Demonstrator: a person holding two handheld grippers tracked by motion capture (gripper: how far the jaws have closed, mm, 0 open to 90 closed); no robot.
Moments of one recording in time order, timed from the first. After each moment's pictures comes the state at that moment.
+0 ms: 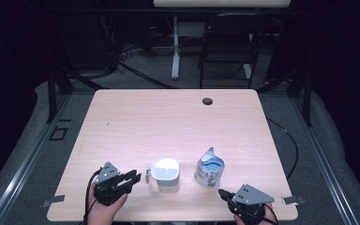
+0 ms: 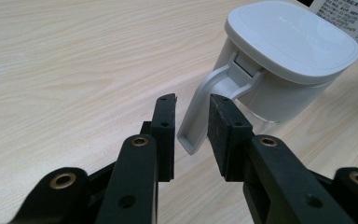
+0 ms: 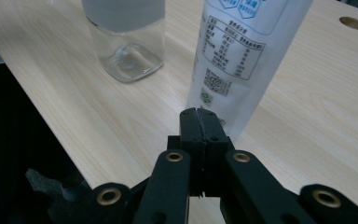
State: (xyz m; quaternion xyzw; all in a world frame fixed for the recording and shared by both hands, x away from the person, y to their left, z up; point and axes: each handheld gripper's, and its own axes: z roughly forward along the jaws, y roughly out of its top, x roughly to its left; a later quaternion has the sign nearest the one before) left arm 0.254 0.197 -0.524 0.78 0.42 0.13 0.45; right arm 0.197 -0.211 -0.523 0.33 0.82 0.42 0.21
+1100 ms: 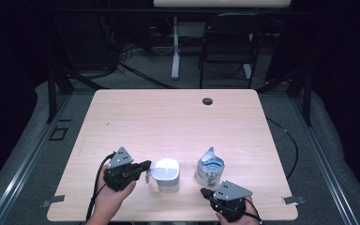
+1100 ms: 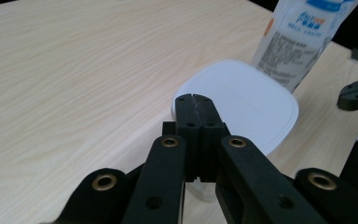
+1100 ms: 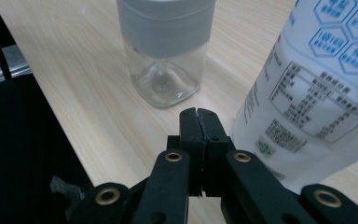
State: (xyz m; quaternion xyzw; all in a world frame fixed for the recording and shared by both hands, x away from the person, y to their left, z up) left arm 0.280 0.163 -0.480 0.81 0.34 0.12 0.46; right arm 0.210 -0.168 -0.524 0.30 0.83 0.43 0.18
